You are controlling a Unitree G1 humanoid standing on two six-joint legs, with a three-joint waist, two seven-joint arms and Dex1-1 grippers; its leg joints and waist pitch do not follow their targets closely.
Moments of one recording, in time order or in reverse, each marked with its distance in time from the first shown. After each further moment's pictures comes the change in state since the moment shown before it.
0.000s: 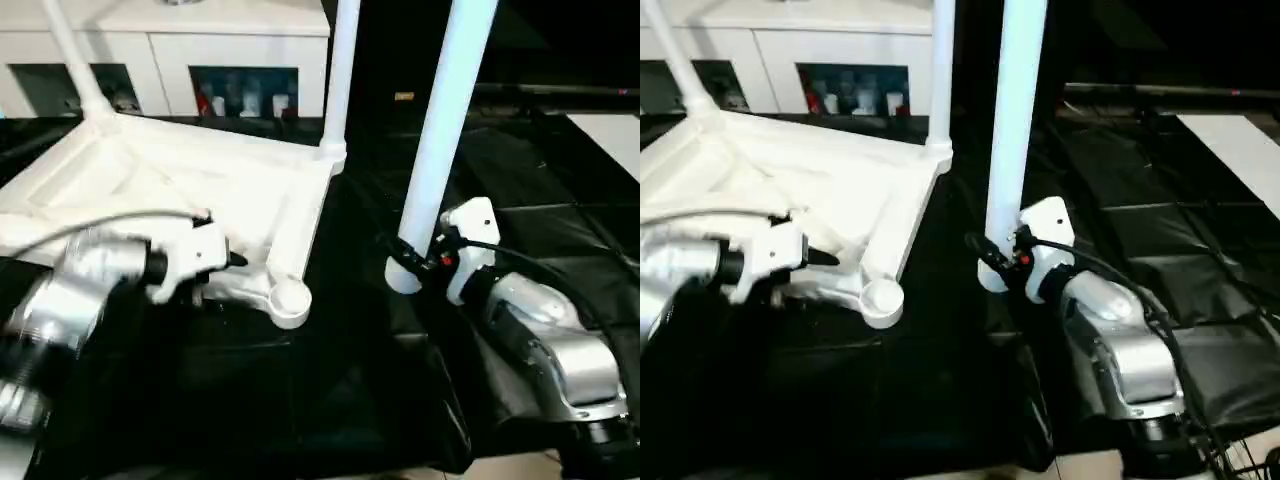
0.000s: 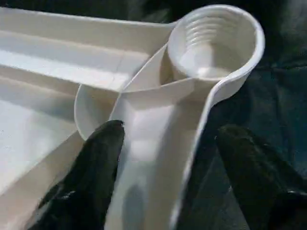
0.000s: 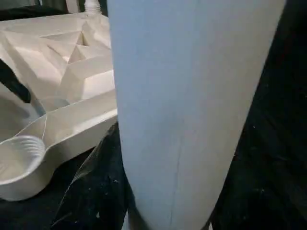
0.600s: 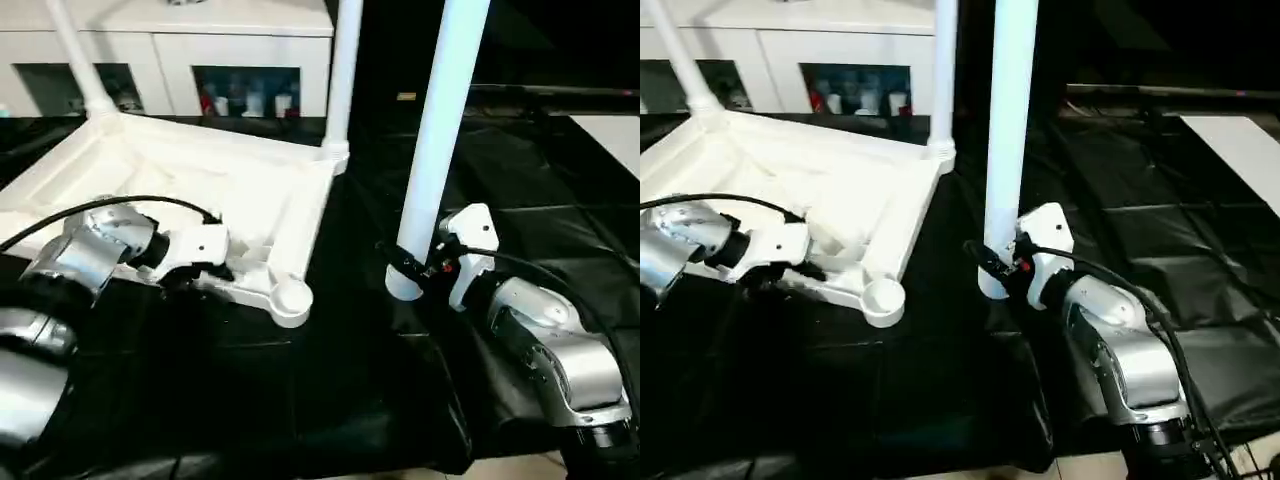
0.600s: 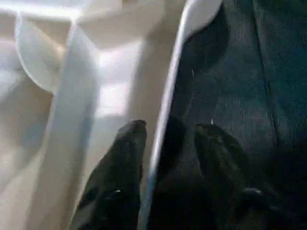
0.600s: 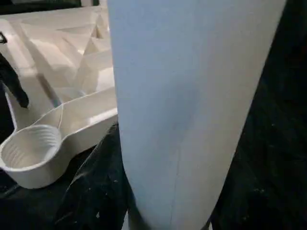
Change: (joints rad) left arm -0.212 -0.049 -0.113 0.407 0.141 -0.211 -0.133; right arm 0.036 -0.008 0.014 -0.003 -0.003 -0.009 0.019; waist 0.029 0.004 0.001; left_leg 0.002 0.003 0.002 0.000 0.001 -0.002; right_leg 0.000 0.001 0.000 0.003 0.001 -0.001
